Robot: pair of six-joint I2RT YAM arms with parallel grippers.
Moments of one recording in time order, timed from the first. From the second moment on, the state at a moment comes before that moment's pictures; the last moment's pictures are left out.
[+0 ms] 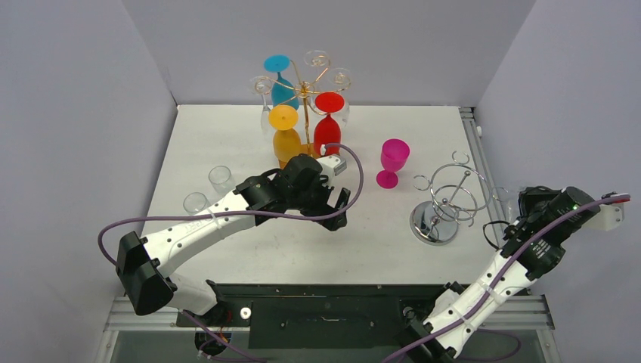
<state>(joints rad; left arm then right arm) -0.93 1.39 1.28 -0.64 0.11 -0.37 -0.88 0.73 1.10 -0.77 -0.19 0.79</state>
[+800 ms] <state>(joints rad) -0.91 1.40 1.43 -0.64 0.10 -0.43 -0.63 0.86 1.38 -0.75 -0.20 0.95</state>
